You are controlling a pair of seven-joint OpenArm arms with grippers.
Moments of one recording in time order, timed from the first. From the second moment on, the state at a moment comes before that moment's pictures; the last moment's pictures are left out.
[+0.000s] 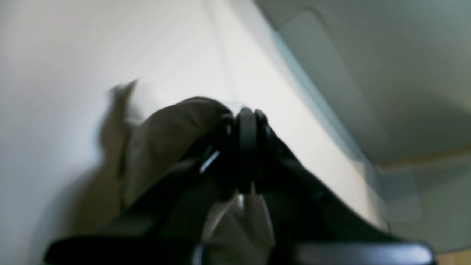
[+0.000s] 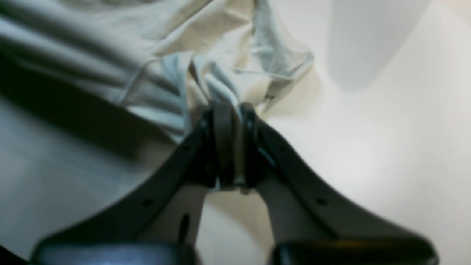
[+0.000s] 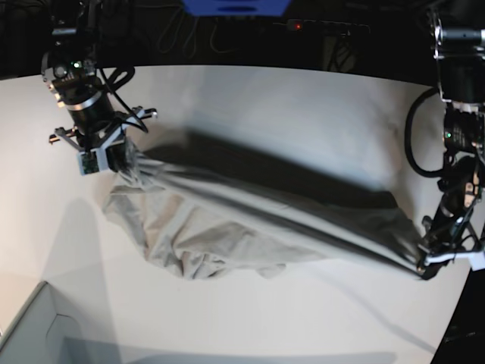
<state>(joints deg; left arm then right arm) -13.1 -24.7 -4.3 67.5 -63.1 -0.5 14.5 -22.7 4.0 10.9 106.8 -0.3 17.8 -25.9</state>
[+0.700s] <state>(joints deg) -7.2 -17.5 -6.8 60.7 -54.7 0.6 15.0 -17.0 4.0 11.2 99.3 -0.7 17.7 -26.1</state>
